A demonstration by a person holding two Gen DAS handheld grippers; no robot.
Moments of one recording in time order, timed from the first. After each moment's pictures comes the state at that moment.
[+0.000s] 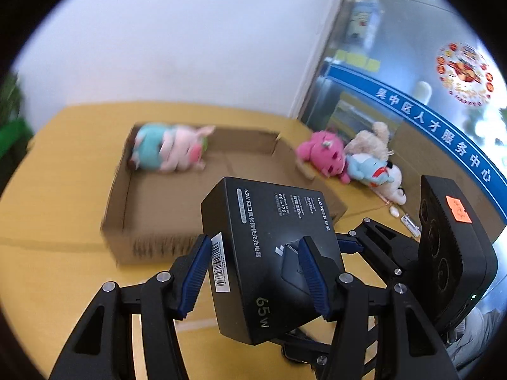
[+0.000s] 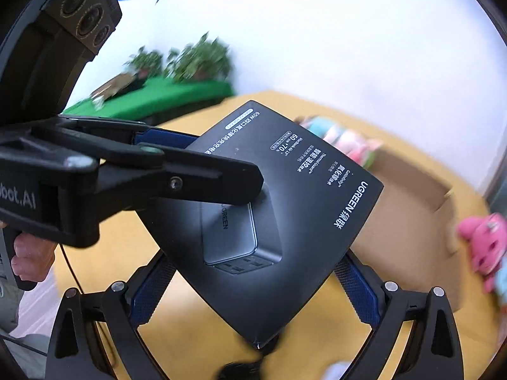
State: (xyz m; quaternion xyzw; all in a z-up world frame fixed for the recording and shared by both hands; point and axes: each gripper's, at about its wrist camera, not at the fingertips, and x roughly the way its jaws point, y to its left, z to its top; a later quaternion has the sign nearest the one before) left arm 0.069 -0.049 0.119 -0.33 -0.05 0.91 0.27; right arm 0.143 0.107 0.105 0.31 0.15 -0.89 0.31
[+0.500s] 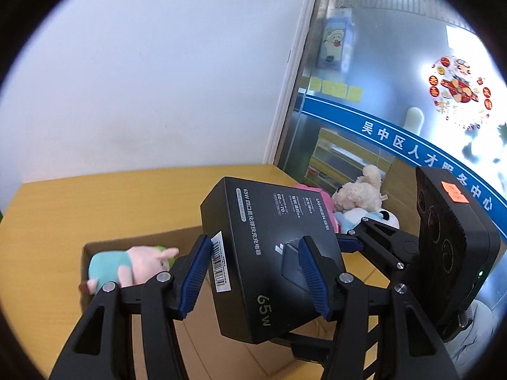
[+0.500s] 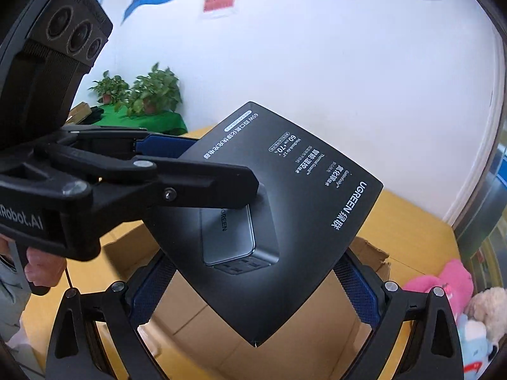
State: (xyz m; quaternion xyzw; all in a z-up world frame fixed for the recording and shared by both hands) left arm -0.123 0.002 0.192 -0.26 -0.03 0.91 0.33; right arm -0.056 0.166 0.188 0.29 0.14 -0.91 0.27
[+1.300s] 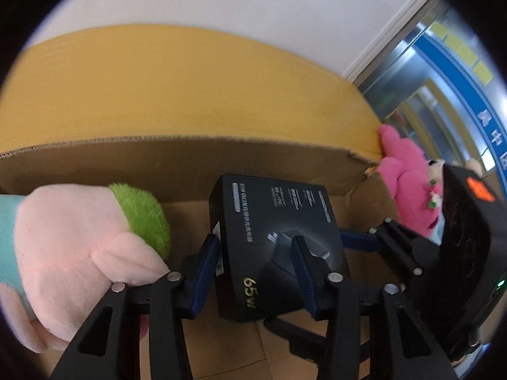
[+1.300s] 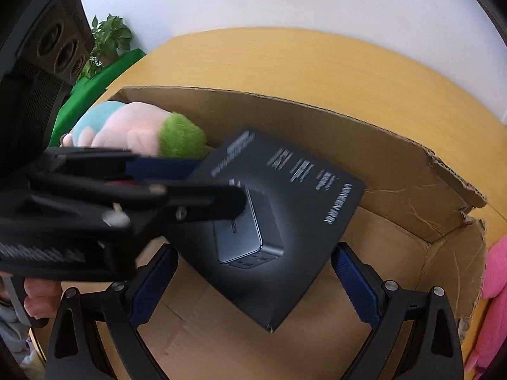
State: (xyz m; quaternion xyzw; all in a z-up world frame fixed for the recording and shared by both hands) left arm -0.316 0.072 0.001 -0.53 -0.09 0.81 0.23; right arm -0.296 0.204 -0.008 0.51 0.06 -0.81 0.27
